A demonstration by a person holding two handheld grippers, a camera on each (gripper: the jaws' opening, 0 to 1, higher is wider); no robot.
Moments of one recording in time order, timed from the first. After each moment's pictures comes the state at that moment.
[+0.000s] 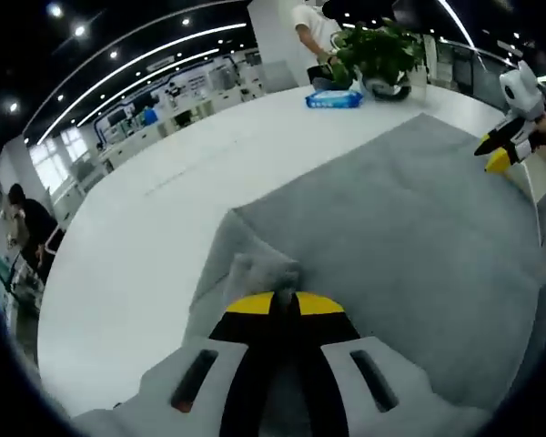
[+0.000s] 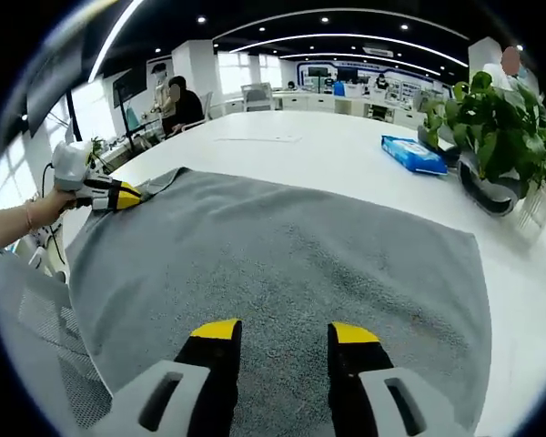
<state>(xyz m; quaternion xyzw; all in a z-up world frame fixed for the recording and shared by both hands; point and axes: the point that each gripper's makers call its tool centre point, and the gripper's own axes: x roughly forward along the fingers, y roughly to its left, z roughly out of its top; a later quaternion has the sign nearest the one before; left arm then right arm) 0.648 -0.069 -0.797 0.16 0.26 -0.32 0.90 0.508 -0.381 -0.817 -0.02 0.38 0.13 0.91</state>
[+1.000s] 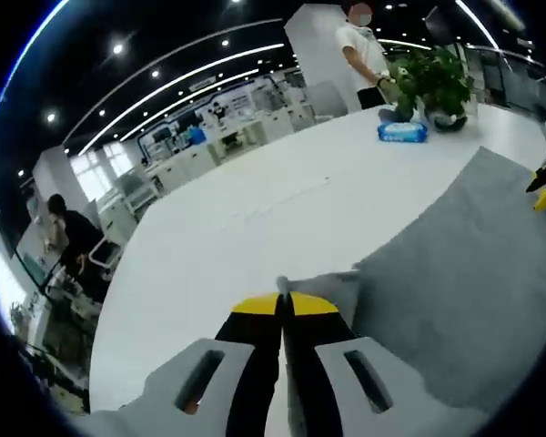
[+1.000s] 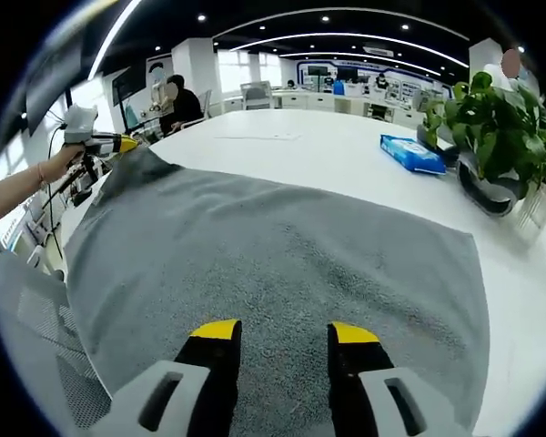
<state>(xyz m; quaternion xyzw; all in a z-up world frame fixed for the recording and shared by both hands) 0.747 0.024 -0.725 0.21 0.23 -0.20 0.93 0.509 -0.385 -0.818 -0.02 0.39 0.13 0.91</state>
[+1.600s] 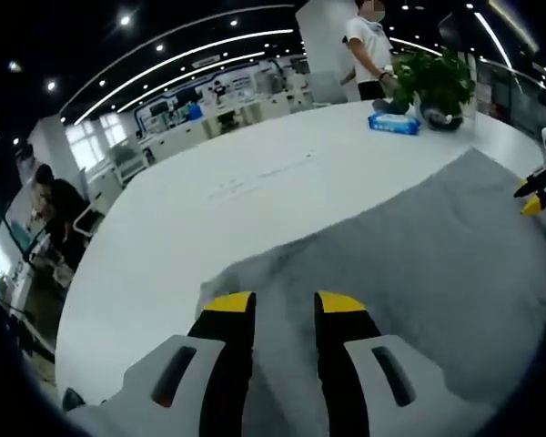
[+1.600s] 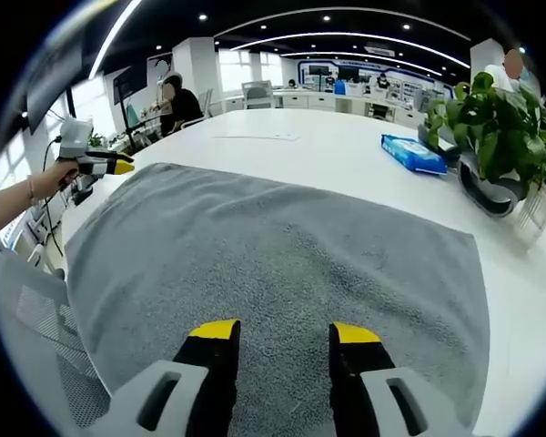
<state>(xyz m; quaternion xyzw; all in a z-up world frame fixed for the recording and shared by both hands) 0.676 -0.011 -0.772 0.15 0.28 -0.23 0.92 0.508 -0.385 -0.816 -0.02 0.38 0.13 0.91</state>
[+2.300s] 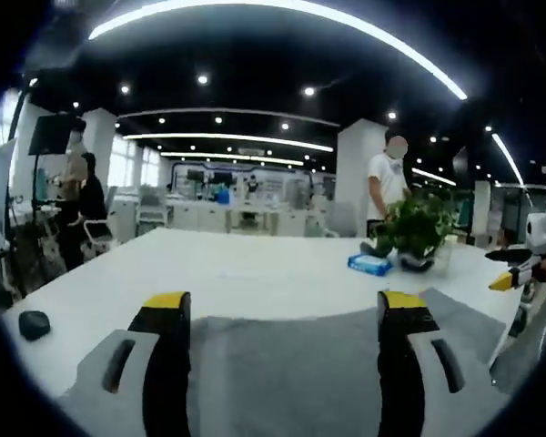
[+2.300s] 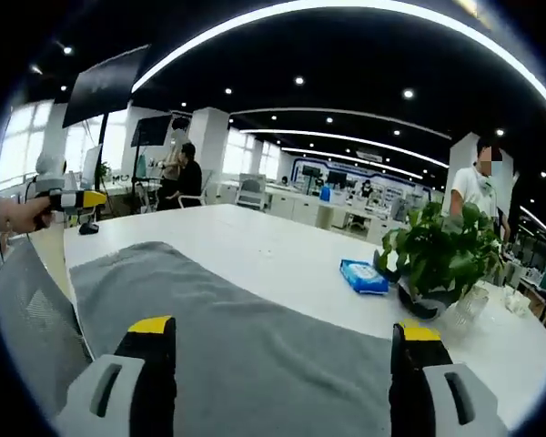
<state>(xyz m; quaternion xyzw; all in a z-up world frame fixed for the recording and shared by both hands) 0.557 -0.015 -0.624 -0.07 -0.01 -0.18 0.98 0.464 -0.402 -0.660 -0.08 0.09 0.10 0.99</state>
